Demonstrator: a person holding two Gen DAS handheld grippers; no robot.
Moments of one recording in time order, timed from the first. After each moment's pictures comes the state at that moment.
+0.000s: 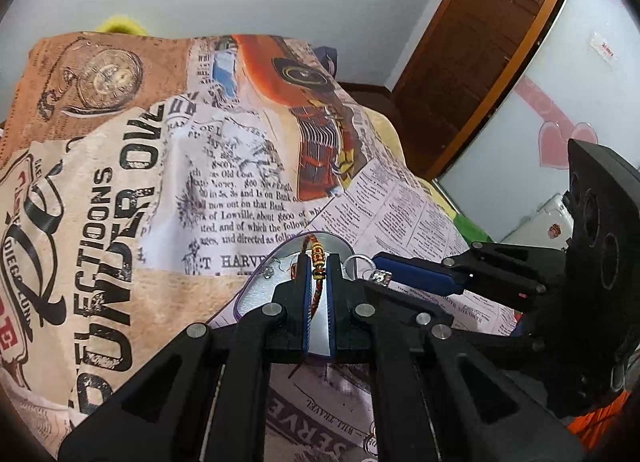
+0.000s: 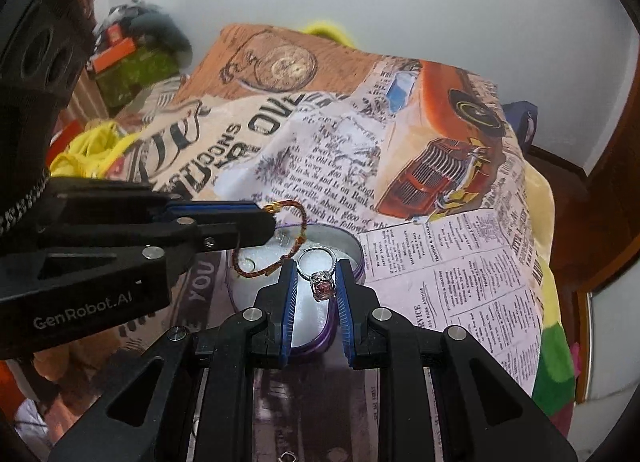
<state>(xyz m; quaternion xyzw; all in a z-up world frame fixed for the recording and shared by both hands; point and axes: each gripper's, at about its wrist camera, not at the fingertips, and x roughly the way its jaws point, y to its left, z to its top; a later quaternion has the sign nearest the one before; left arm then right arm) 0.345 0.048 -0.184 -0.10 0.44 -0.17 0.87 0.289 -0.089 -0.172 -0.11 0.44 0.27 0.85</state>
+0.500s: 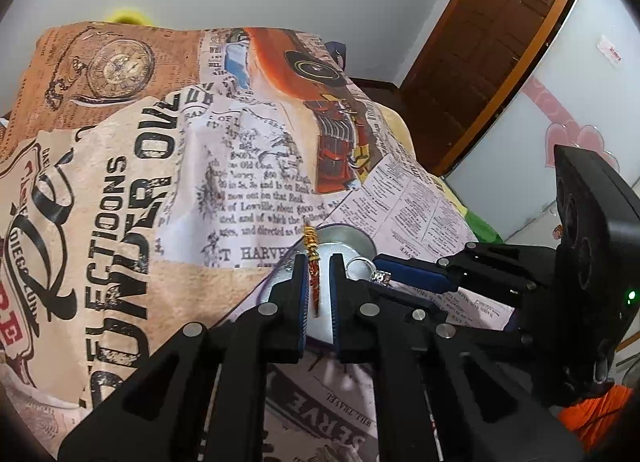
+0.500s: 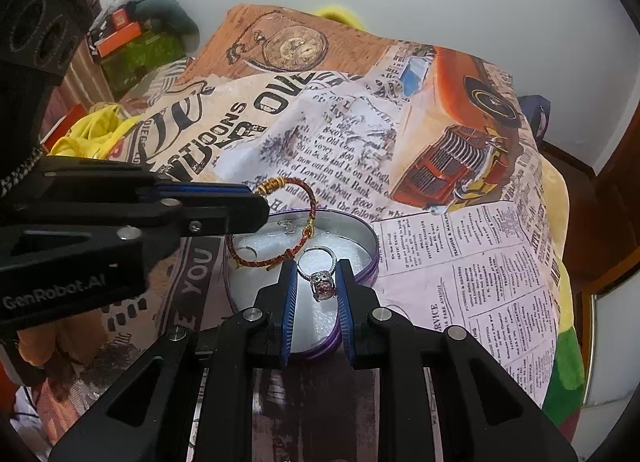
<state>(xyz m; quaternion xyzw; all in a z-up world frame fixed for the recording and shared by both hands) 0.343 0.065 -0.189 -0.10 0.45 -0.16 0.87 0.296 -0.080 -0.187 -0.12 0.46 0.28 0.84</state>
